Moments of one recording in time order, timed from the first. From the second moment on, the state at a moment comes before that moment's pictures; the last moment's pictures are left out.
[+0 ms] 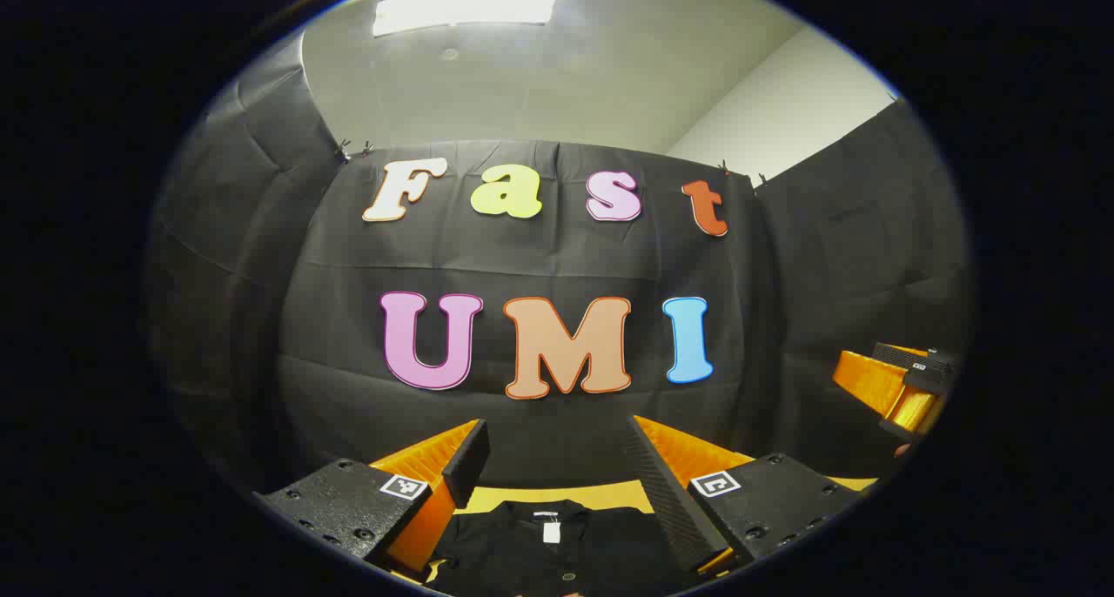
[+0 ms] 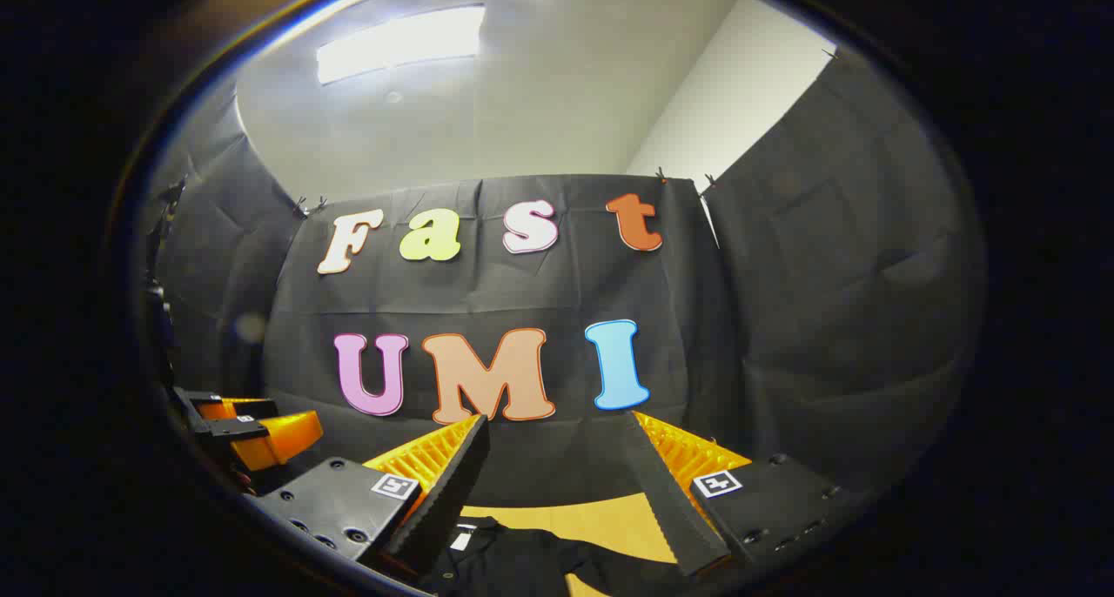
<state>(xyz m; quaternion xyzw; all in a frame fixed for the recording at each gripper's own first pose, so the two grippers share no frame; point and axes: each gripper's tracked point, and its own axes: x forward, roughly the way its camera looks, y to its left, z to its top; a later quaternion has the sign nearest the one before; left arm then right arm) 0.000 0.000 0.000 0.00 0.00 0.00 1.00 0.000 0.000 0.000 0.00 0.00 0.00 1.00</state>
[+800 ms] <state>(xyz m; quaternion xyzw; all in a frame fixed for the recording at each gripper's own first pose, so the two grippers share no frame) -0.002 0.009 -0.007 -0.01 0.01 0.00 1.00 -0.004 0.003 -0.003 -0.01 0.01 -0.01 1.00</state>
